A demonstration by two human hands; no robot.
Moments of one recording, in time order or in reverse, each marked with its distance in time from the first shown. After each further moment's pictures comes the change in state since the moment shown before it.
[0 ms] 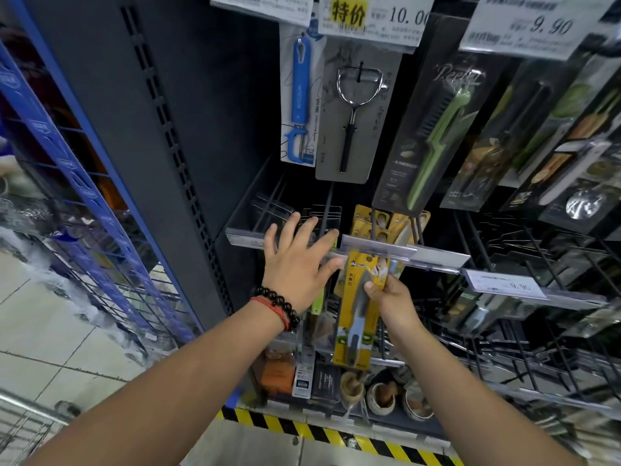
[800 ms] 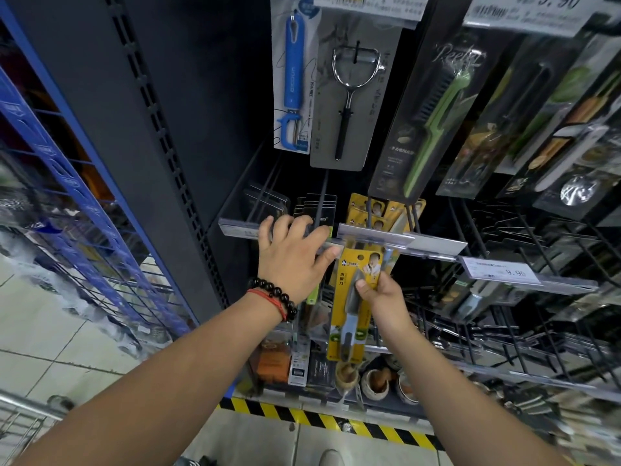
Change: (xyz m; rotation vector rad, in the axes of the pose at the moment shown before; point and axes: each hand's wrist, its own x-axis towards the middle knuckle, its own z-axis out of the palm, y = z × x) left_hand 0.000 0.001 0.010 0.003 0.126 -0.009; right_hand -0.018 0.007 0.005 0.004 -0.009 -0.036
